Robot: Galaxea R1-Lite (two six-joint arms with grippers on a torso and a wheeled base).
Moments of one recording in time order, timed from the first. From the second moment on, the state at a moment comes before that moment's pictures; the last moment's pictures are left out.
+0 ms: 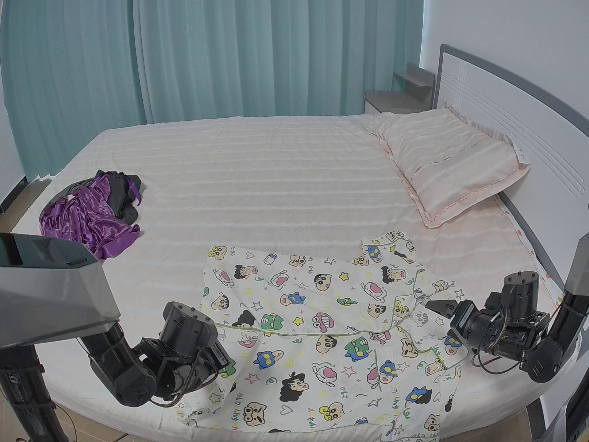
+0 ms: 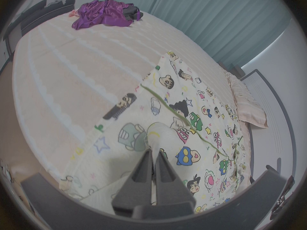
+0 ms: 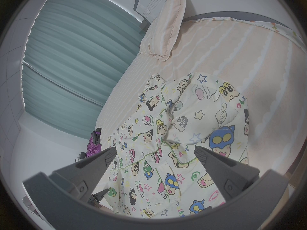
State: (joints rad) left arm -0.54 2.09 -0.43 -0.77 0.23 -1.03; right arm 0.26 1.98 -0.18 -1.24 0.10 0.93
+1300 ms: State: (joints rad) left arm -0.23 2.19 -0.46 -0.97 0.05 -0.81; right arm 0.25 1.98 -0.17 -1.24 0.11 0.92
